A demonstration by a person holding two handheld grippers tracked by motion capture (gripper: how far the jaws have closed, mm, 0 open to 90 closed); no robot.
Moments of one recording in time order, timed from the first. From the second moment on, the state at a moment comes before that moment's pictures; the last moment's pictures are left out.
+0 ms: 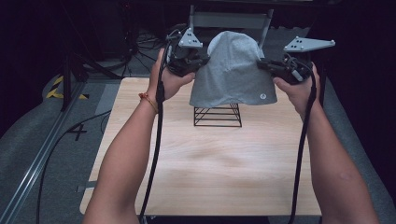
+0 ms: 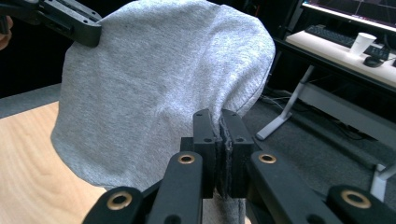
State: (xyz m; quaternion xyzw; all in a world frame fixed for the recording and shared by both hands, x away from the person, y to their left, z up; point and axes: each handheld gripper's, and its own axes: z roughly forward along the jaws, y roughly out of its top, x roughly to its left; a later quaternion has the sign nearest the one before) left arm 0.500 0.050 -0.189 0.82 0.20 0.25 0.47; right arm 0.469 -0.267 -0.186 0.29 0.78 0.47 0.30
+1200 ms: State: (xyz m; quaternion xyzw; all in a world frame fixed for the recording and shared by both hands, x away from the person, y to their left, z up) left arm 0.574 0.036 -0.197 0.81 0.26 0.30 0.44; right arm 0.553 -0.253 -0.204 0.34 0.76 0.46 0.31
